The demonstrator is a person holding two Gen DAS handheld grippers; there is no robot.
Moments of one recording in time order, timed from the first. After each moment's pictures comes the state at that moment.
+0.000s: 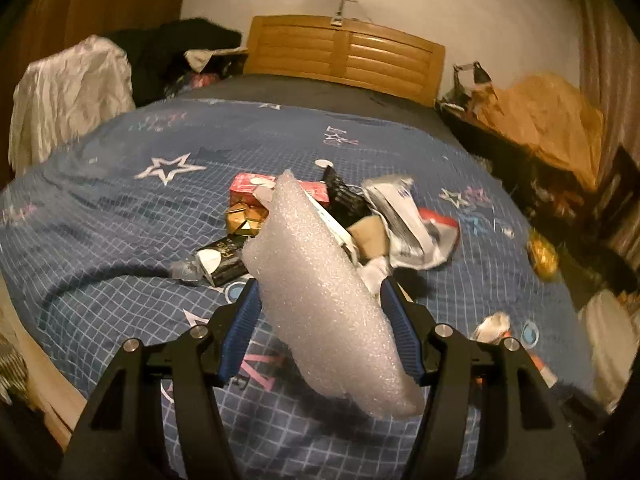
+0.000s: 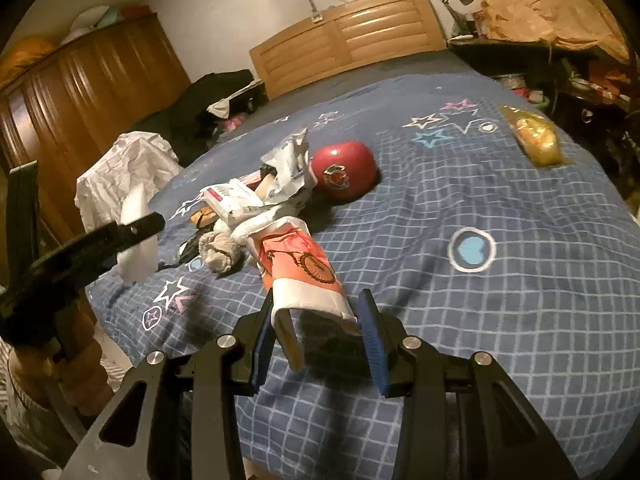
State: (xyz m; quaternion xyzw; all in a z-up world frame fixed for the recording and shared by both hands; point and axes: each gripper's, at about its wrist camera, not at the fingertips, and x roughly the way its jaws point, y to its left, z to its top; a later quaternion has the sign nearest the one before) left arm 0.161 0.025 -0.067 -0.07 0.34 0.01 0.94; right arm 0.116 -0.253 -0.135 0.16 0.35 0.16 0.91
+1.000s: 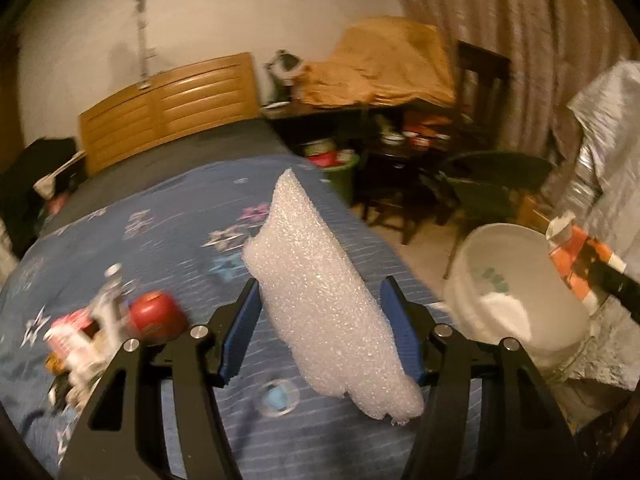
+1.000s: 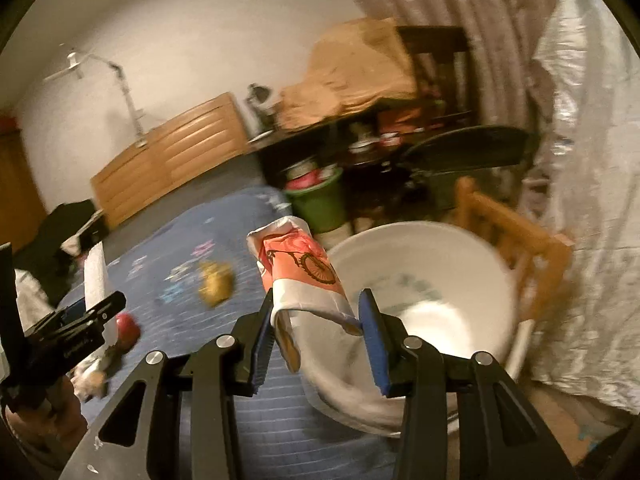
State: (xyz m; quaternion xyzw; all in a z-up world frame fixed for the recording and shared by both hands) left arm 0.166 -0.272 -0.026 0.12 0.28 -0.23 0.92; right arm -0.016 -0.570 -0.058 0.22 0.23 -0.19 0.93
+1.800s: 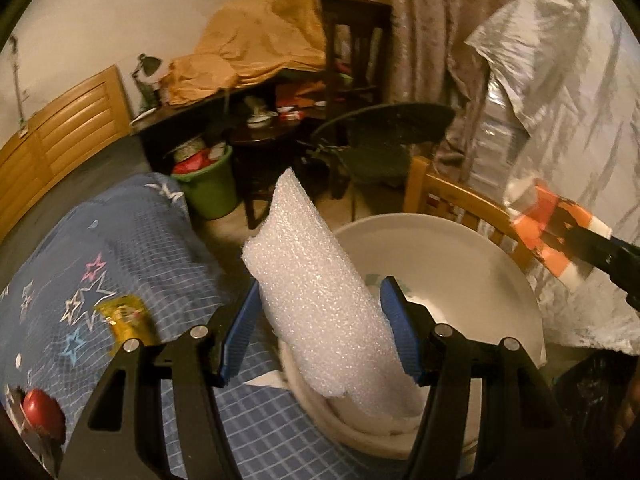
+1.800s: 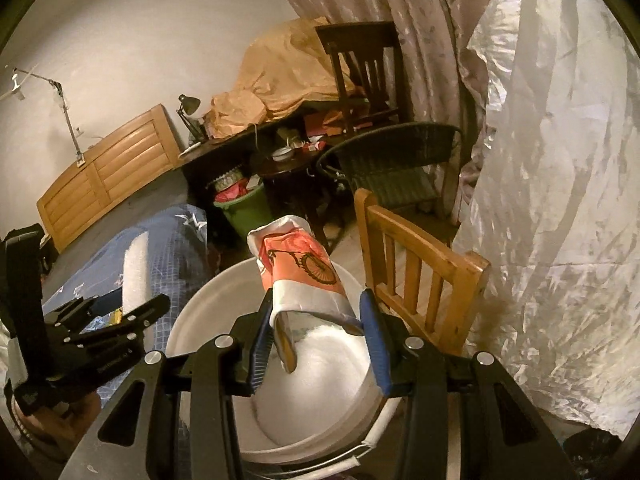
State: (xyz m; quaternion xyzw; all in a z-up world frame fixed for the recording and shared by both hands) left arm 0.164 -0.458 -0.067 0.20 0.30 -0.40 0.84; right arm -0.034 -0.690 -0.086 0.23 0.25 -0.28 0.90
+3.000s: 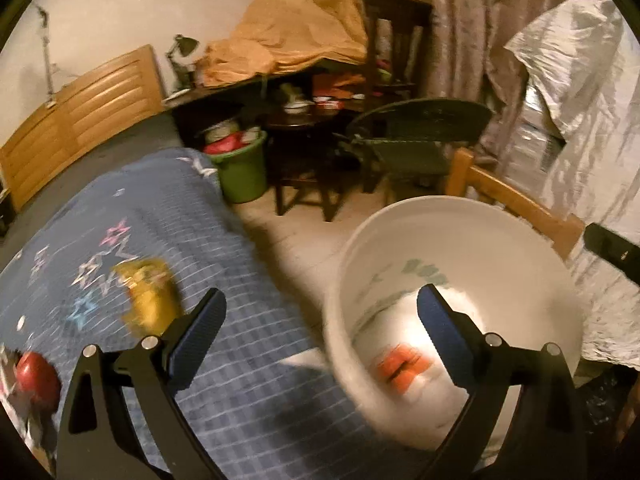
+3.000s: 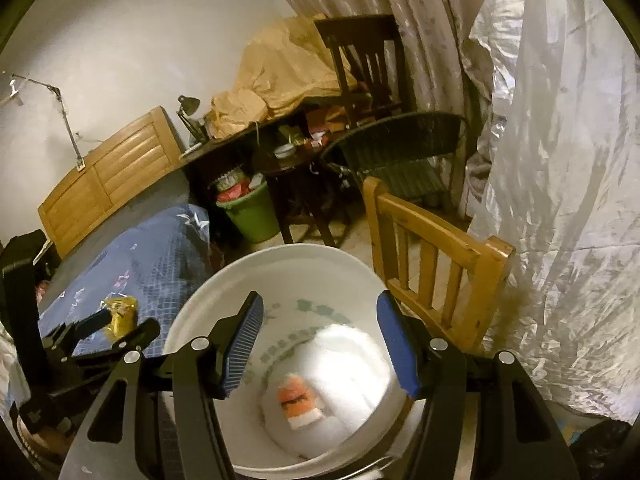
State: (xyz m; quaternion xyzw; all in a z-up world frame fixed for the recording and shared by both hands) left arm 0.185 -0.420 -0.089 0.17 0.31 -0.33 0.87; right arm -0.009 -0.683 -0.108 0.24 0.23 -0.28 0.90
